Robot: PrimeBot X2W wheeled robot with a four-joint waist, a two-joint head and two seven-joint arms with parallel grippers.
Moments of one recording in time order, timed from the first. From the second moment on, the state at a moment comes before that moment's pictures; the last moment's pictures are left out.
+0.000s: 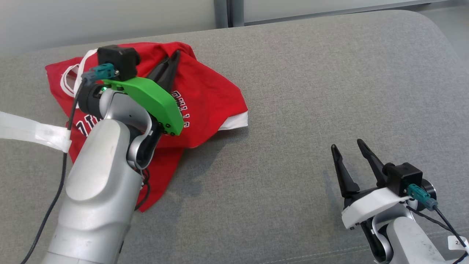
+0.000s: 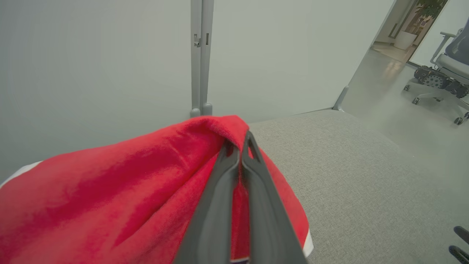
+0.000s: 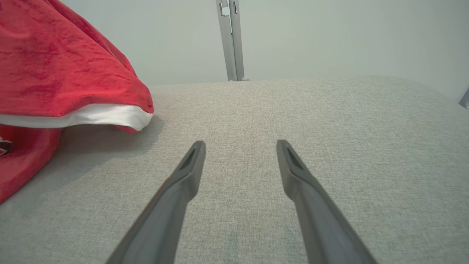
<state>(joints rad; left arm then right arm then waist) -0.68 0.02 -0.33 0.43 -0.49 -0.11 0.11 -0.07 -0.08 0.18 0.24 0.15 0.08 -0.25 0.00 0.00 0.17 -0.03</state>
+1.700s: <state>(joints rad) -0.58 0.04 -0.75 0.47 -0.61 0.04 0.05 -0.06 -0.05 0.20 0.23 0.18 0.08 -0.25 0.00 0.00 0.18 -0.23</state>
